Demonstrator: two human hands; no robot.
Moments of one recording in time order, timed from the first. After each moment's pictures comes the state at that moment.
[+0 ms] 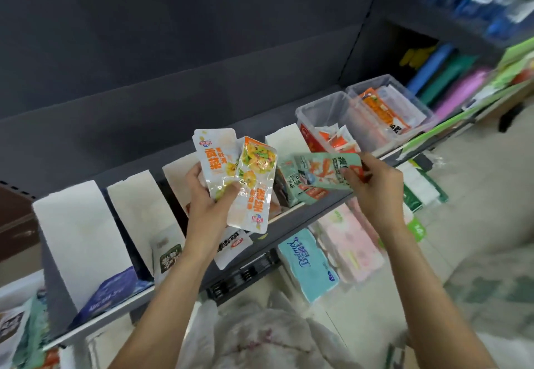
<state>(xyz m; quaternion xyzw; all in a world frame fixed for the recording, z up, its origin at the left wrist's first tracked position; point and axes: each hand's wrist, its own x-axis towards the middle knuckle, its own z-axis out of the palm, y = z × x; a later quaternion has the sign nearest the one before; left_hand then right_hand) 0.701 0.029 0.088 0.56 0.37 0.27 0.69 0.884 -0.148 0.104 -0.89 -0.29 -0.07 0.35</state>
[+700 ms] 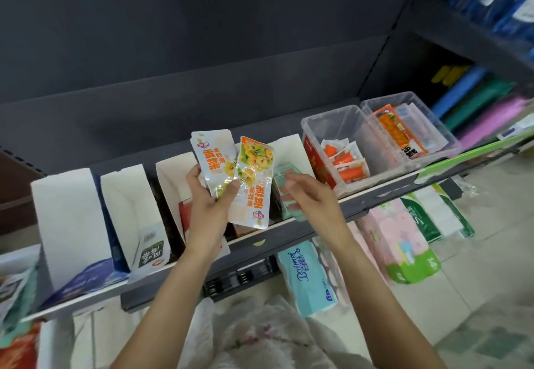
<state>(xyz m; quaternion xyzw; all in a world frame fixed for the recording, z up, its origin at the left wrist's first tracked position) 0.740 0.004 0.086 0.51 0.42 0.33 0.67 0.880 -0.104 0.078 -0.74 -0.30 0.32 0.51</state>
